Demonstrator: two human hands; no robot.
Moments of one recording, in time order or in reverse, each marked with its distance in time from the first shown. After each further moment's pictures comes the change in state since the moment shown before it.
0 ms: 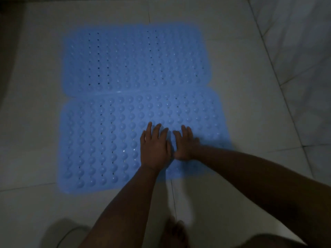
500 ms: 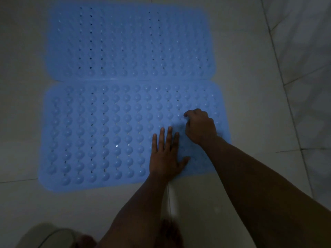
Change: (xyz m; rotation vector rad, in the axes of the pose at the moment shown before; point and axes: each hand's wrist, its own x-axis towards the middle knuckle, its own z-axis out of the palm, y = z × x) left_hand -0.039 0.020 0.065 0.079 -0.223 0.119; right_hand 0.014 0.031 -0.032 0.001 0.530 -0.016
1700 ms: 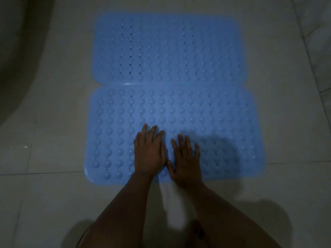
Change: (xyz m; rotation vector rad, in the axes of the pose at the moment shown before) left_hand -0.042 -0.138 -0.080 -0.057 0.238 -0.199; right_hand -0.102 -0.122 0.123 -0.073 0.078 -0.204
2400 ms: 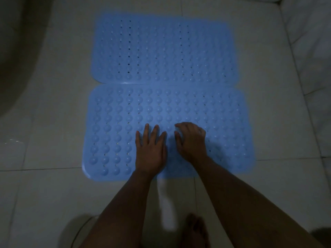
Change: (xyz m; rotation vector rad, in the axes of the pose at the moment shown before) left_hand -0.013 0.003 0.009 0.072 -0.037 0.089; right_hand 0.061 0.020 -0.049 0.133 0.286 0.017
